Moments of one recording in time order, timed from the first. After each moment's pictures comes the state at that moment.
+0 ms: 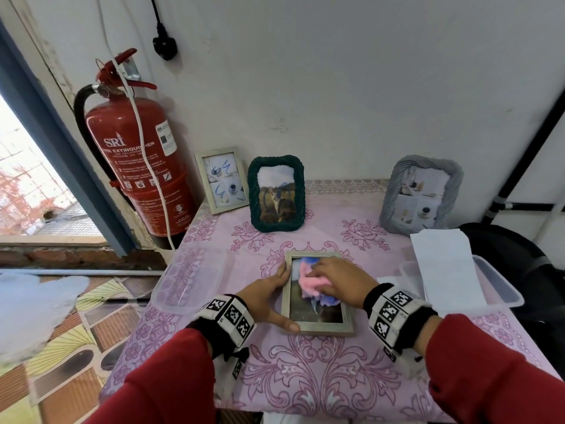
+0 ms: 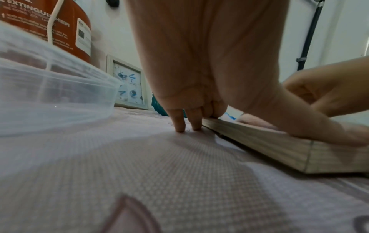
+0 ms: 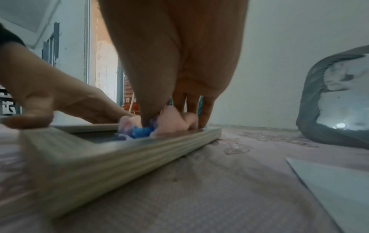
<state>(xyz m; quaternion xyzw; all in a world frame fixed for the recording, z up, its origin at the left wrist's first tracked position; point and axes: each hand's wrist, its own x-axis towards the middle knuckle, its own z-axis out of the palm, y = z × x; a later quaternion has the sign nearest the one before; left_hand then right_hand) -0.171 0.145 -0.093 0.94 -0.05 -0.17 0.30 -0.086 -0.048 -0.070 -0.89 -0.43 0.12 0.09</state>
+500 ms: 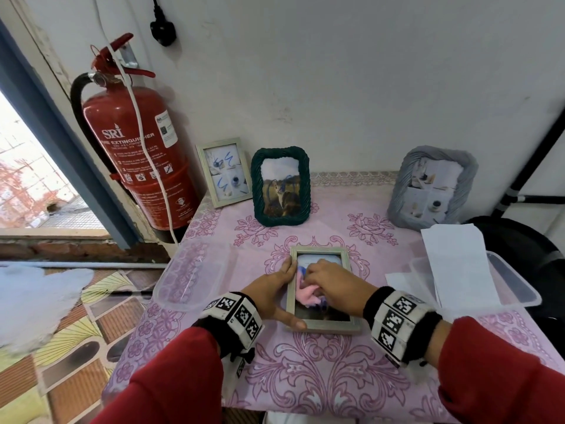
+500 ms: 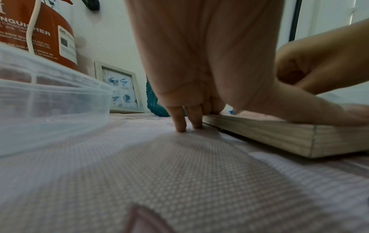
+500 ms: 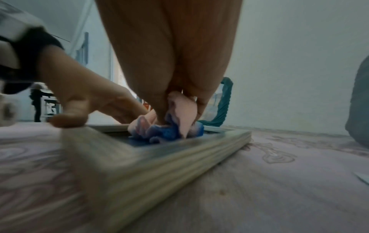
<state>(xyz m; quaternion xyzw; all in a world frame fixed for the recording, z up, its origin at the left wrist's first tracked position) -0.168 0.142 -0.092 0.95 -0.07 -0.16 0.26 -0.096 -0.034 -0.086 -0.84 -0.52 0.11 0.09</state>
